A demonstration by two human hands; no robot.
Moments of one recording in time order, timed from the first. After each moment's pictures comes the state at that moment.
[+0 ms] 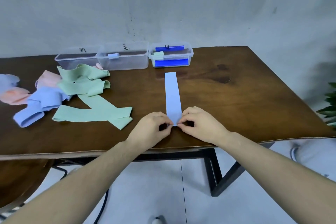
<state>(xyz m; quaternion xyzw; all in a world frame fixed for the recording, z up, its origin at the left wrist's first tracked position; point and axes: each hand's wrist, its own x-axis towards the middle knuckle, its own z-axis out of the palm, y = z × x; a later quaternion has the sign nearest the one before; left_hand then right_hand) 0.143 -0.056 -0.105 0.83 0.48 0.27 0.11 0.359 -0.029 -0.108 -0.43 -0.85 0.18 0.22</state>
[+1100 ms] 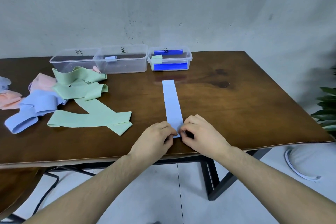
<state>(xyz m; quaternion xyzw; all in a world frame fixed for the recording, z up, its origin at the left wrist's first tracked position) 0.149 -0.066 -0.116 0.84 0.45 0.29 0.08 0.350 -0.050 -0.111 -0.44 -0.86 0.12 0.23</state>
